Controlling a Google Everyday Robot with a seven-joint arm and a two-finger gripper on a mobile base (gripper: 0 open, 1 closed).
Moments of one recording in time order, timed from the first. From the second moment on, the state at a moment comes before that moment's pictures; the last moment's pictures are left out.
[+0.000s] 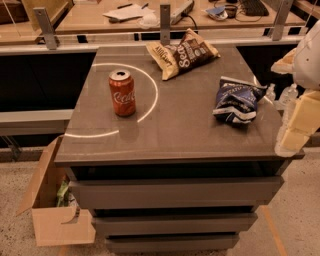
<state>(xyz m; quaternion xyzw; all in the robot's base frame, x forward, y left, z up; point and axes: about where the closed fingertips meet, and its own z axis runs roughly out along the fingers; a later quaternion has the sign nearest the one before) 0.438 -0.217 0.977 -0.60 0.78 -0.03 0.16</state>
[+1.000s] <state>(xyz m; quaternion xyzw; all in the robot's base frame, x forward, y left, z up) 0.470 -0.227 0.953 -0.55 0.80 -0.01 0.24</state>
